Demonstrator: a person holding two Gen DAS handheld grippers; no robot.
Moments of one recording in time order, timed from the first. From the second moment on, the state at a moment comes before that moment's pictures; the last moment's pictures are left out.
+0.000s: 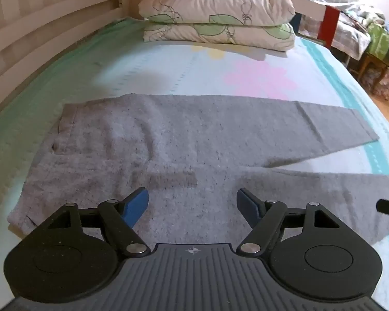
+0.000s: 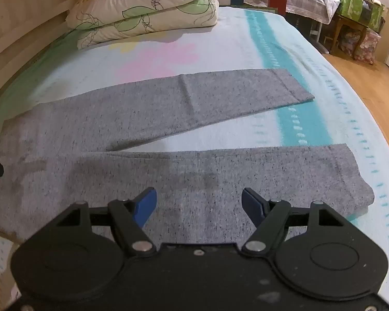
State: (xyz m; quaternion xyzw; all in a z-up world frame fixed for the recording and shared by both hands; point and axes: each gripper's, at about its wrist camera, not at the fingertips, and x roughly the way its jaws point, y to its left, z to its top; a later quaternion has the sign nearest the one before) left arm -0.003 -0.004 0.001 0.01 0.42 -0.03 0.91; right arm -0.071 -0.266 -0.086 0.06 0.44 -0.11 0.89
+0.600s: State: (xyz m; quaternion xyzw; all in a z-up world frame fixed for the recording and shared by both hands) left arm -0.004 -0.006 -0.003 0.03 0.43 -0.04 0.90; right arm -0.070 -0.266 -0.088 0.07 0.45 -0.11 0.88
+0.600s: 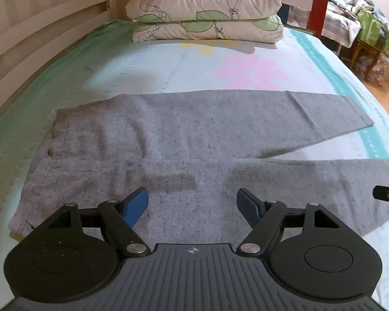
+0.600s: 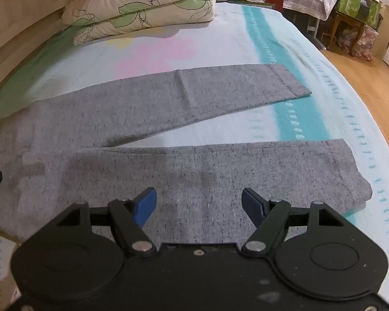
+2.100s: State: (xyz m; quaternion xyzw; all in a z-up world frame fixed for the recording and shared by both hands) left arm -0.008 -0.010 -0.011 0.04 0.45 -0.05 0.89; right arm -0.069 -0.267 -0.091 0.07 0.46 -0.10 0.88
